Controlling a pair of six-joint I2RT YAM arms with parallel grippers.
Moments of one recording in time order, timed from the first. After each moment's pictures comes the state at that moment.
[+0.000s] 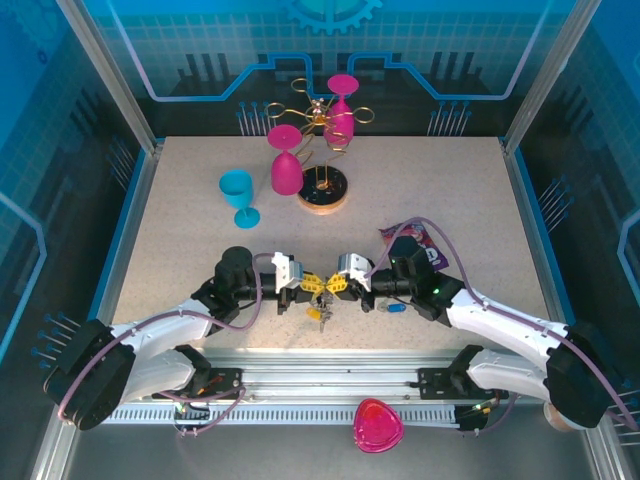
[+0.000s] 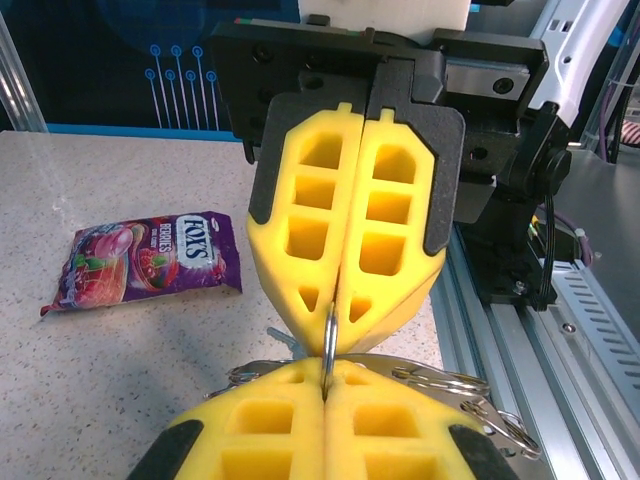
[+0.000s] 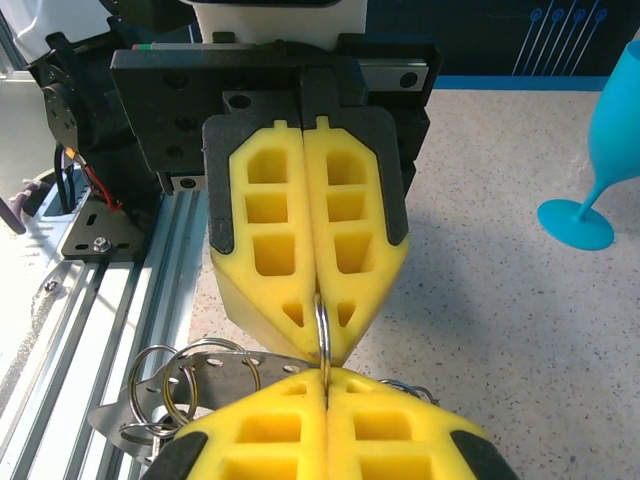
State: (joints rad) left arm -0.58 1.13 0.35 0.57 0.83 0.15; right arm 0.74 1.10 0.56 0.10 -0.63 -0.34
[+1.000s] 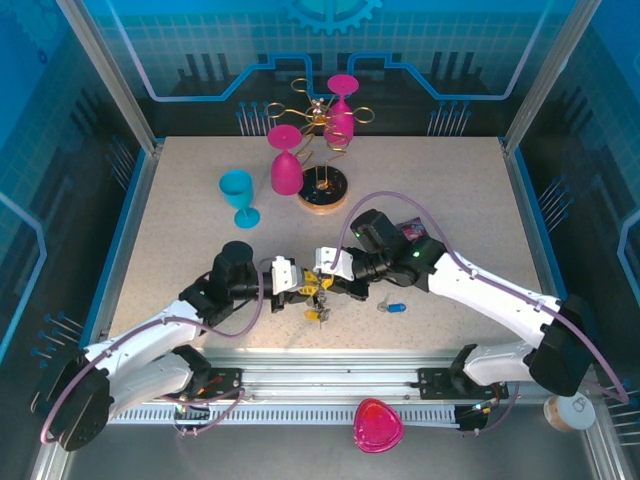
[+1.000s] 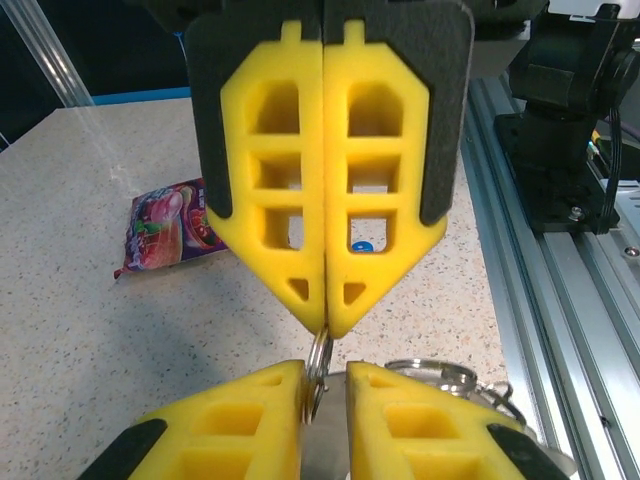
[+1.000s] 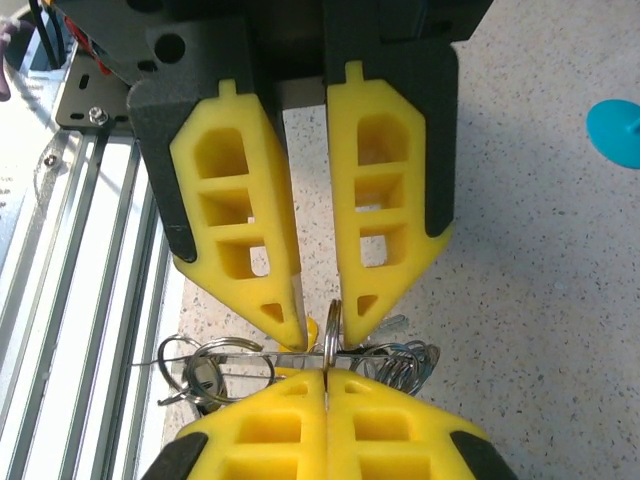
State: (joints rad) left arm -0.59 0.99 0.45 0.15 0.70 0.41; right arm 0.83 1.31 1.06 -0.62 -0.44 -0.60
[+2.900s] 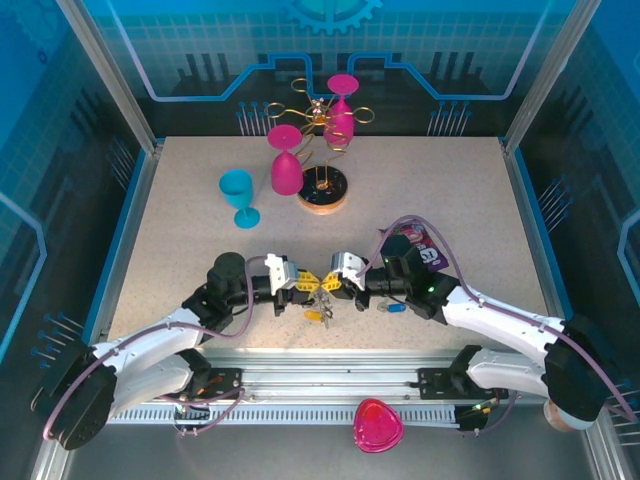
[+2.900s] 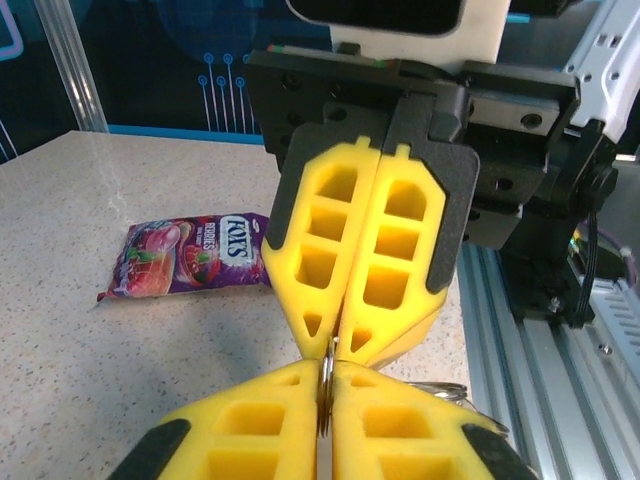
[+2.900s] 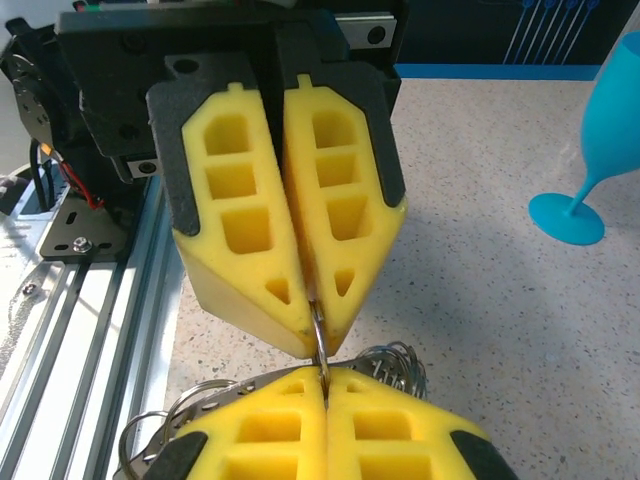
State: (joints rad) left arm -0.60 0.99 0.32 0.47 0.70 0.15; right arm 0.78 1.13 0.61 0.08 -0.56 -0.34
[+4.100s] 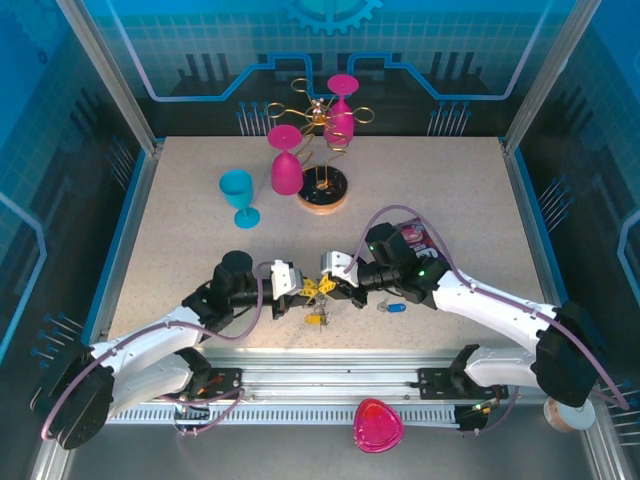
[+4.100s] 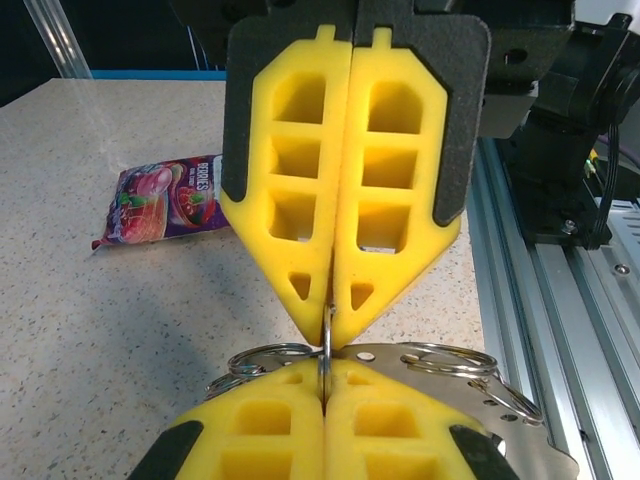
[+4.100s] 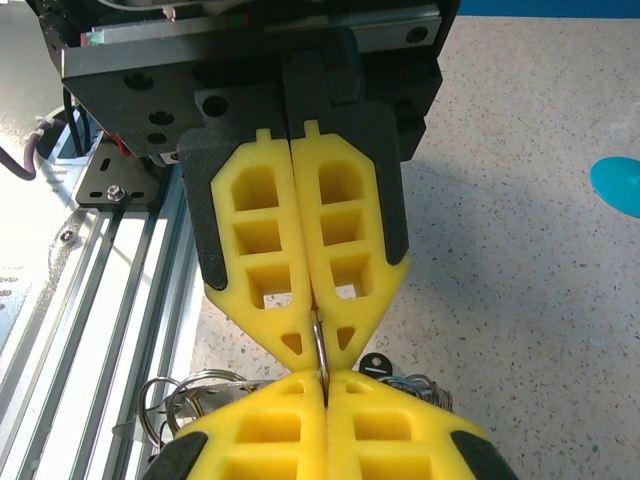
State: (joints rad) left arm -0.62 0.99 0.36 0.29 0.67 0.29; right arm 0.79 1.23 0.77 -0.20 -0.60 -0.46
